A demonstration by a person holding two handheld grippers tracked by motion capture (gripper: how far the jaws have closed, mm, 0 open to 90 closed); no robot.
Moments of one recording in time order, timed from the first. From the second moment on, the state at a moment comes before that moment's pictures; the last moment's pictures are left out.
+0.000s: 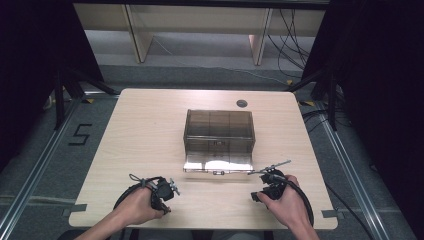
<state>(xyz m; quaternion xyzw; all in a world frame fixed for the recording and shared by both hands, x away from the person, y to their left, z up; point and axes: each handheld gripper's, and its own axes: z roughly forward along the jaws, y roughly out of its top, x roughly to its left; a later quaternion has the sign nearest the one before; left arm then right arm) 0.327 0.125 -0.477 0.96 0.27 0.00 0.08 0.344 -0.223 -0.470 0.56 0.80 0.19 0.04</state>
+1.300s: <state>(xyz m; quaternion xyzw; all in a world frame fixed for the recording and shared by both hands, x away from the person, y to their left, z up) 0.356 0.119 -0.413 0.95 0.31 -0.02 0.11 0.344 -0.224 -0.470 0.56 0.81 0.19 0.03</state>
